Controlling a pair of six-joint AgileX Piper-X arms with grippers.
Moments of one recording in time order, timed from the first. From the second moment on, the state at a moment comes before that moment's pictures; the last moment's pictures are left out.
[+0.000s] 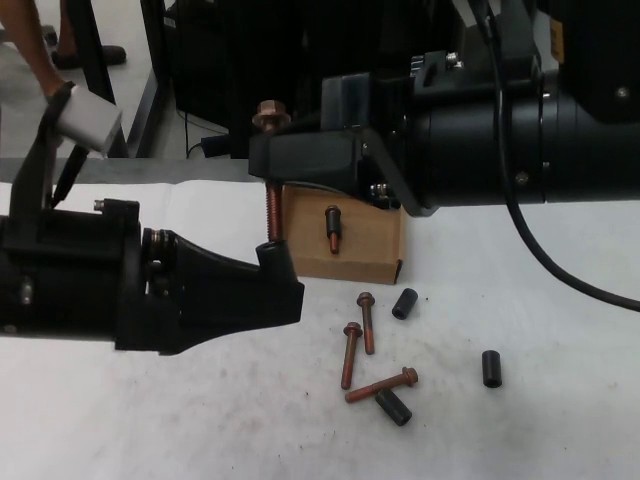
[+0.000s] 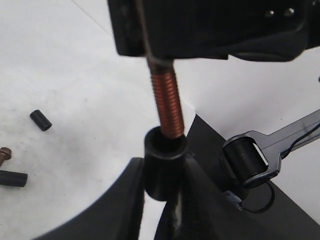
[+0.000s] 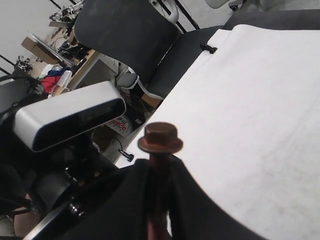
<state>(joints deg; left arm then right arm) -23.0 54.0 -37.9 15.4 56.0 -13.8 43.7 70.7 -60.0 13.8 -23.9 34.9</state>
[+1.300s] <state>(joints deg) -22.3 54.0 -37.7 13.7 55.7 -15.3 43.9 70.2 -60.0 19.4 -26.0 25.1</state>
